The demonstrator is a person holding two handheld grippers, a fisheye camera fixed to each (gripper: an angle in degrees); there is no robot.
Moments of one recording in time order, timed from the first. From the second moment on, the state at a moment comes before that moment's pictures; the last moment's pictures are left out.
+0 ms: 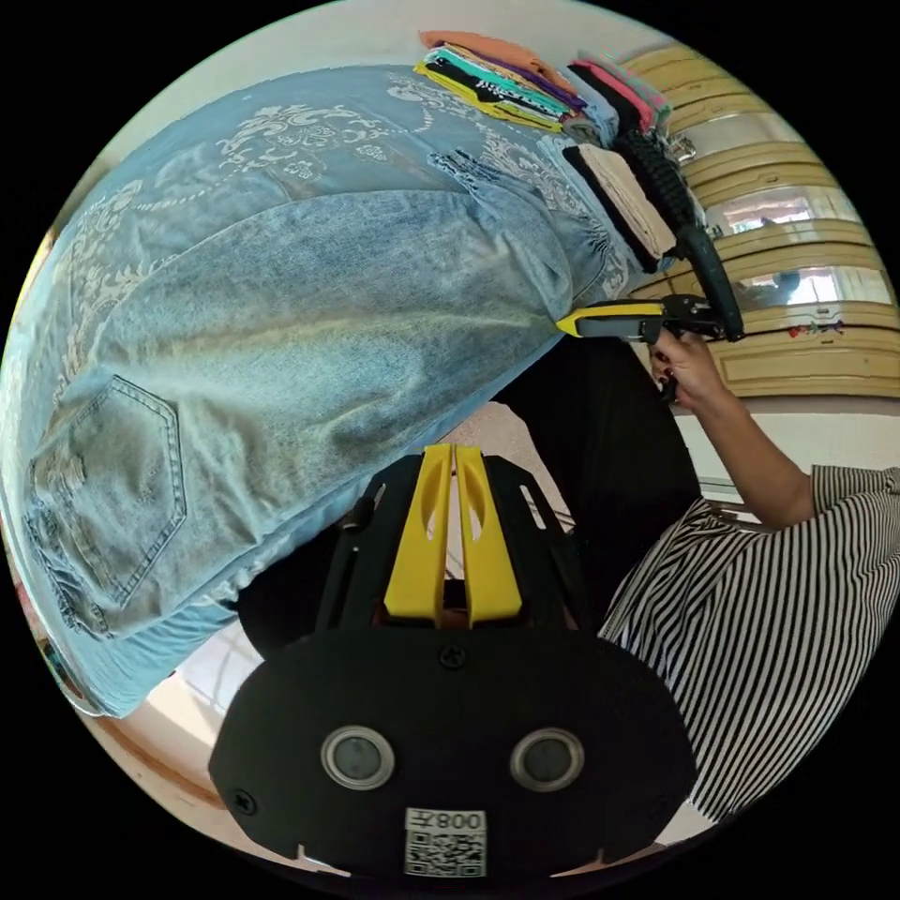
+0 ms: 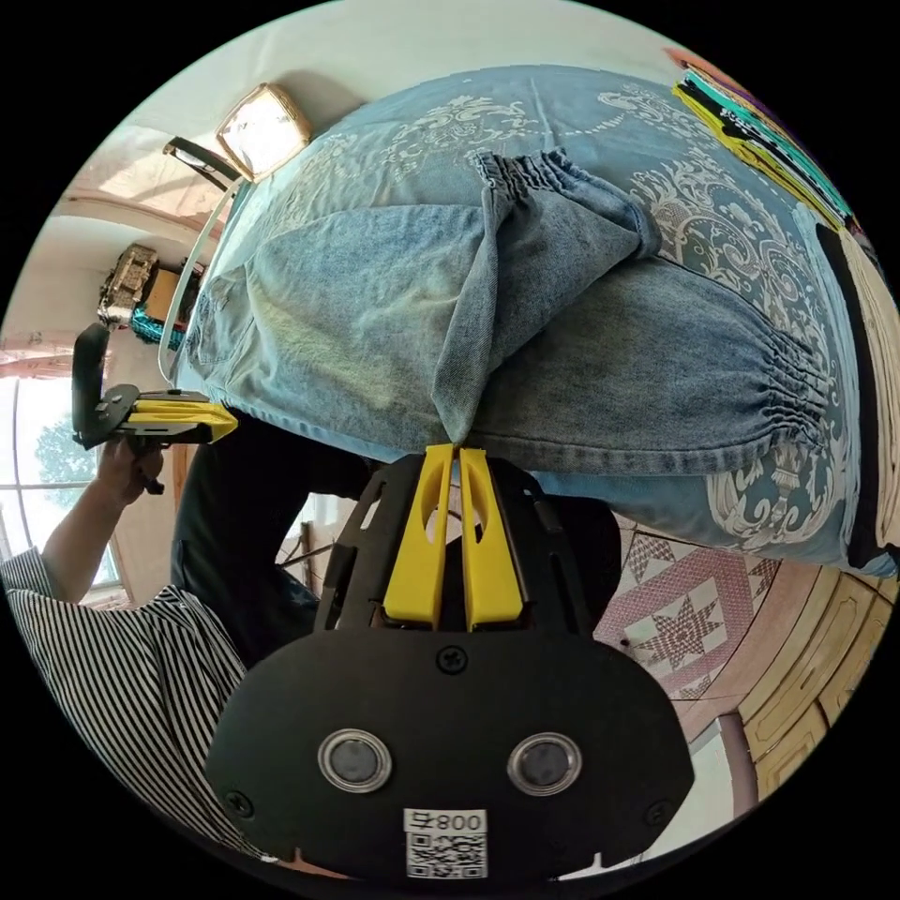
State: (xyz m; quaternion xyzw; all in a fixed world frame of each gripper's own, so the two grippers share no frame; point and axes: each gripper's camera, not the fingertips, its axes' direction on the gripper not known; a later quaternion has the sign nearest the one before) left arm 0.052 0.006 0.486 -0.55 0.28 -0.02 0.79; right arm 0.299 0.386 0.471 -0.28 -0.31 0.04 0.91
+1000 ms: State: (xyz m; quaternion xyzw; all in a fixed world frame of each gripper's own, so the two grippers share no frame) left arm 0.142 -0.035 0.674 -0.52 0.37 -0.09 0.77; right arm 0.403 0.342 0.492 -0.20 -0.22 -0.02 0.95
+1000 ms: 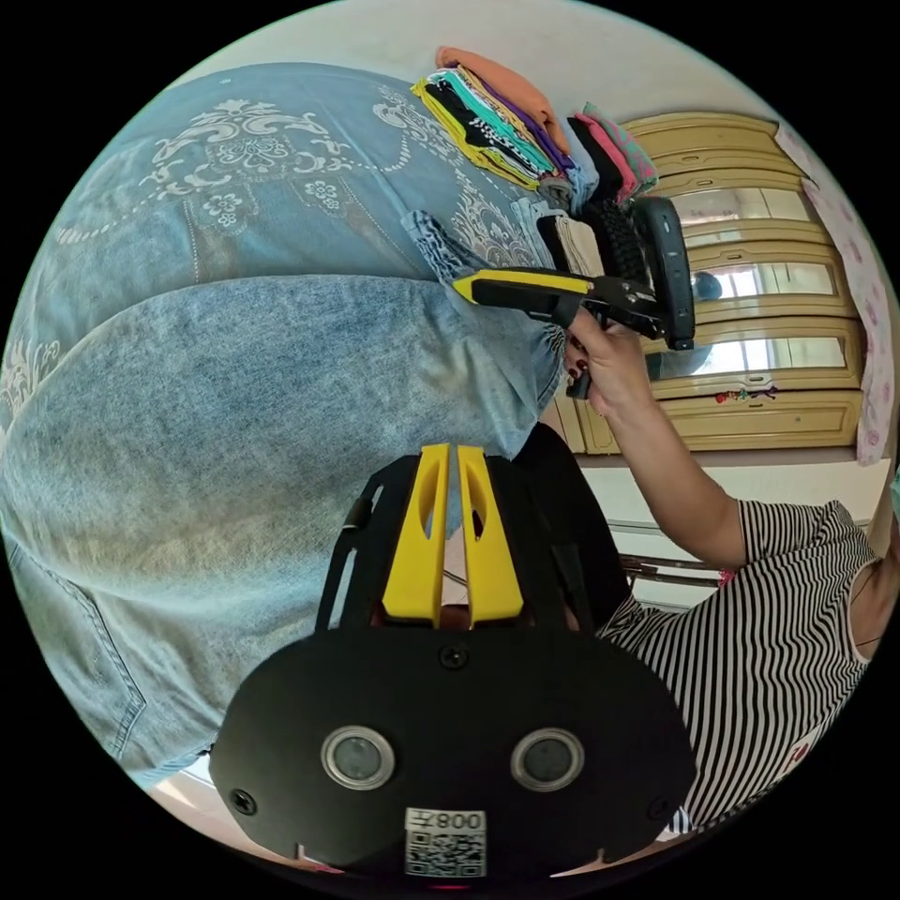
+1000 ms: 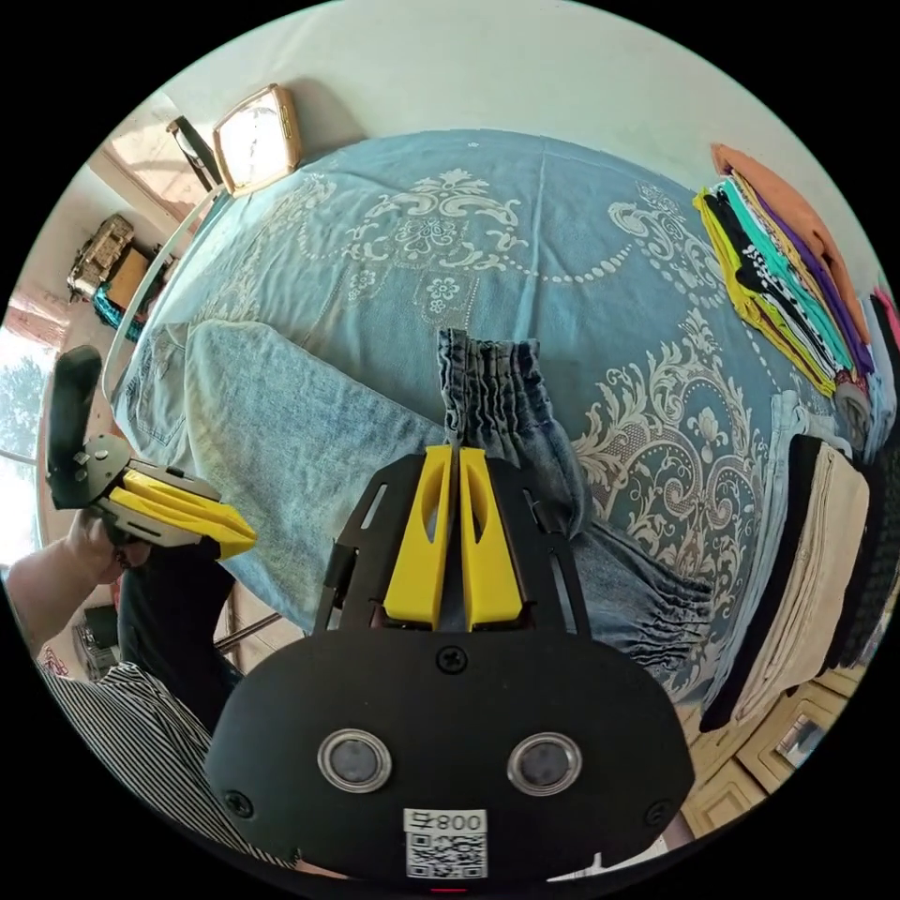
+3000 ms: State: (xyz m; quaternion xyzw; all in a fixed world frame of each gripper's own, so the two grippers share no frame) left arm 0.573 -0.166 0.850 -0.45 0.41 0.26 0.75; right arm 0.792 0.624 0.476 -0.07 -0.39 0.35 0.85
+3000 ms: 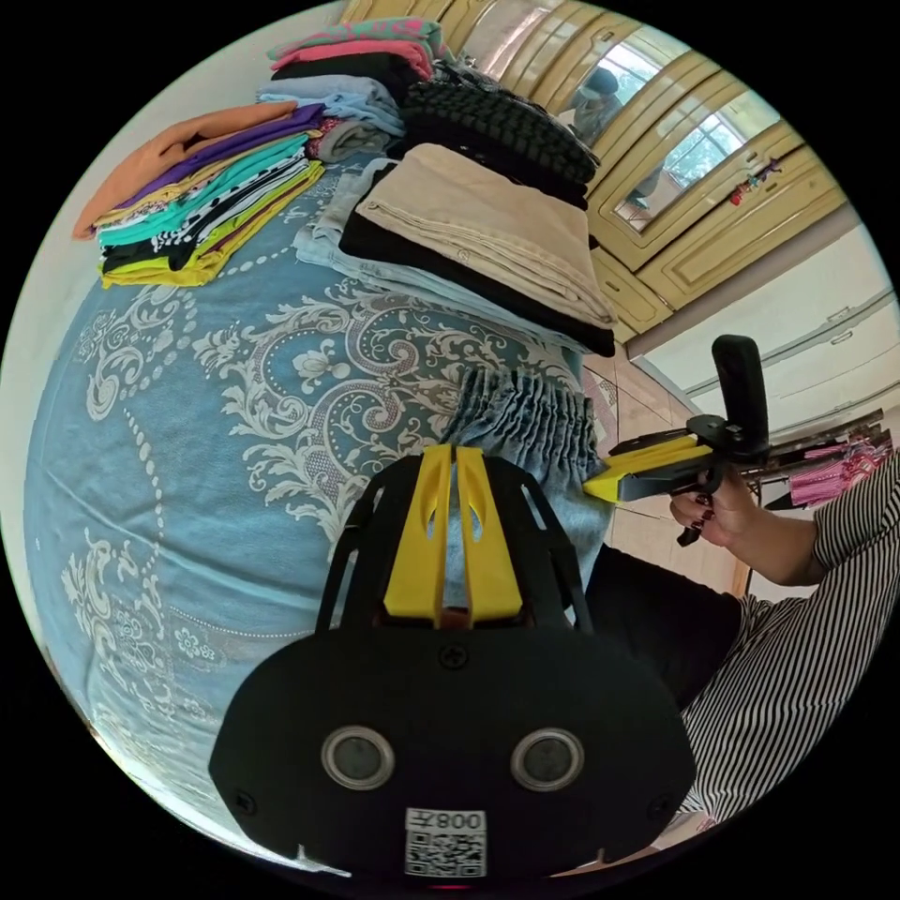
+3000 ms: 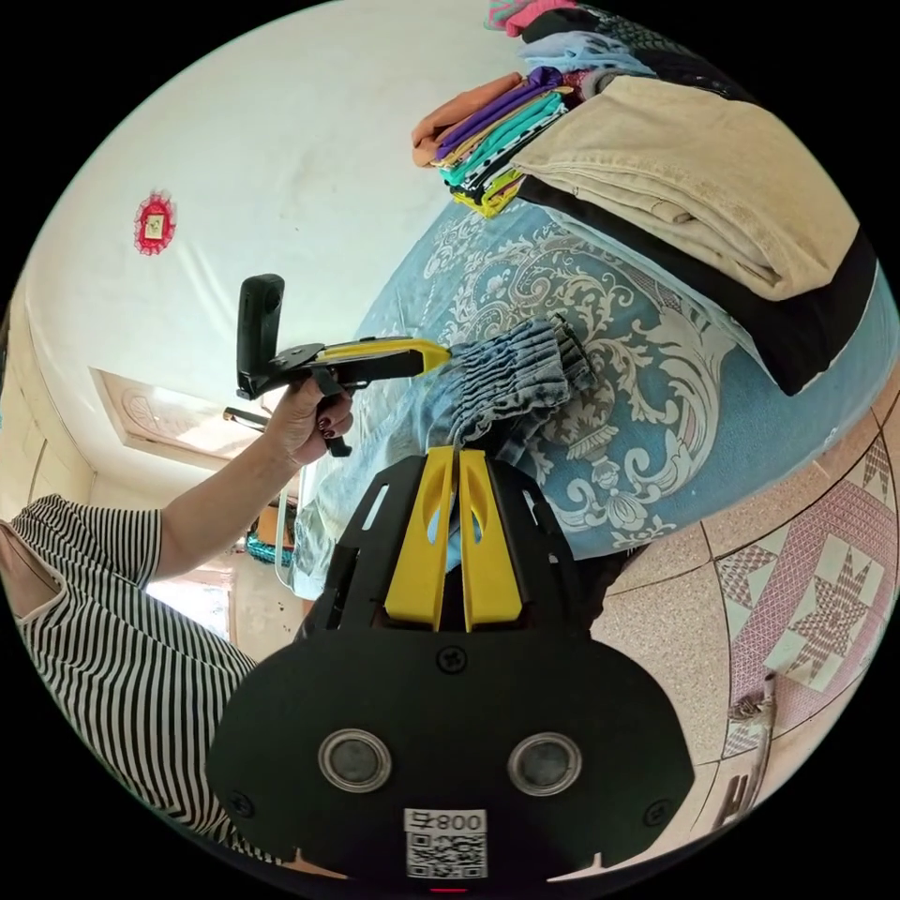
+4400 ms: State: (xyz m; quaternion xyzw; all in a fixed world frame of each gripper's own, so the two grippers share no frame) left arm 0.385 -0.101 0.733 -0.46 0.31 0.19 0.81; right arm 0.626 0.523 0.546 -0.14 -0.23 0.22 0.94
